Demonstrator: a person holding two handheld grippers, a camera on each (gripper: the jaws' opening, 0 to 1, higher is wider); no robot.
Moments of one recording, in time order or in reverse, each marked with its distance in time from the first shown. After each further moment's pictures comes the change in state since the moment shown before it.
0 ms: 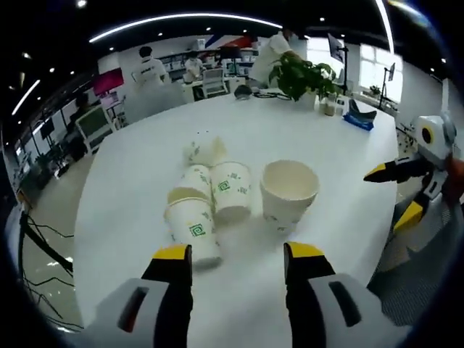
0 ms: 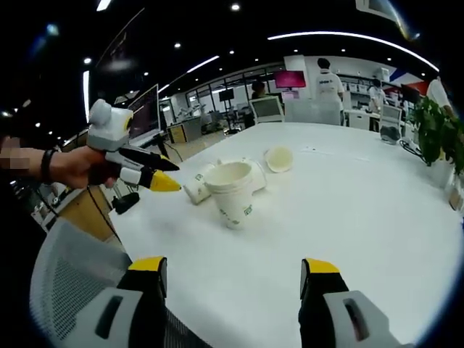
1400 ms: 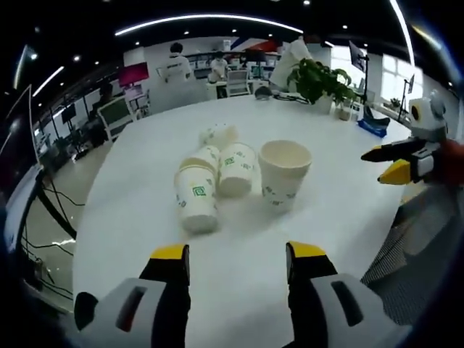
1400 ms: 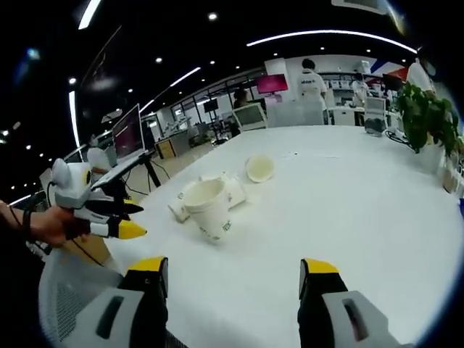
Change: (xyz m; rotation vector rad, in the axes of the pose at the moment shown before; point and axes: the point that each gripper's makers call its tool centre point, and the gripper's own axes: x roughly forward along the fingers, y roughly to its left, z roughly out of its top) left arm -0.024 -0.021 -0.040 -0.096 -0.028 0.109; right arm -0.001 -0.037 0.023 0.093 -0.062 -0.044
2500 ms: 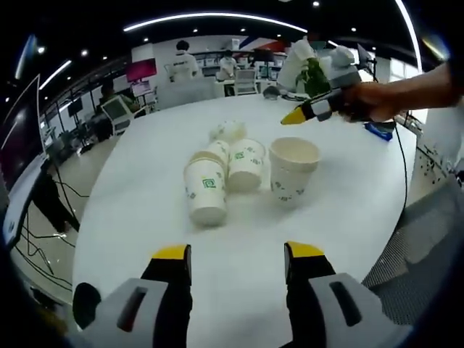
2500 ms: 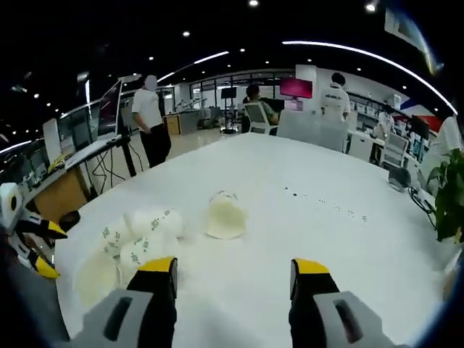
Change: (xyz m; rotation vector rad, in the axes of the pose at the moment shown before) left arm -0.004 0.012 -0.002 -0.039 0.005 0.025; right arm 0.165 -0.086 0.119 -0.234 0.057 -0.031
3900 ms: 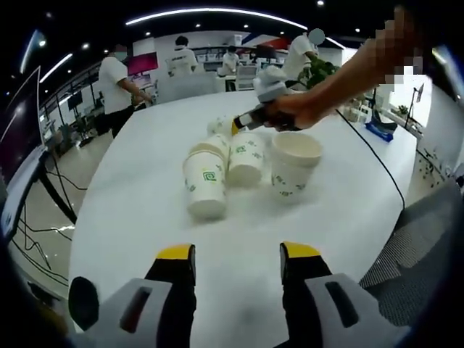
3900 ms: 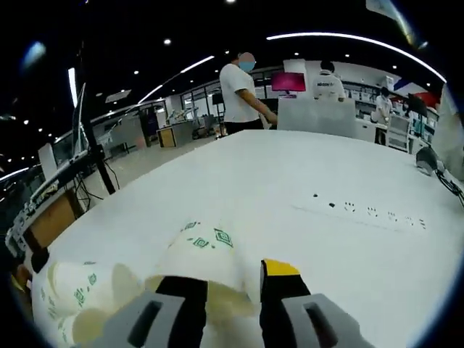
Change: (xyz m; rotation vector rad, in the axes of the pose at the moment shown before) left arm 0.002 0.001 -0.010 -0.021 0.028 -0.007; right arm 0.154 -0.001 0.014 0.115 -0.015 0.024
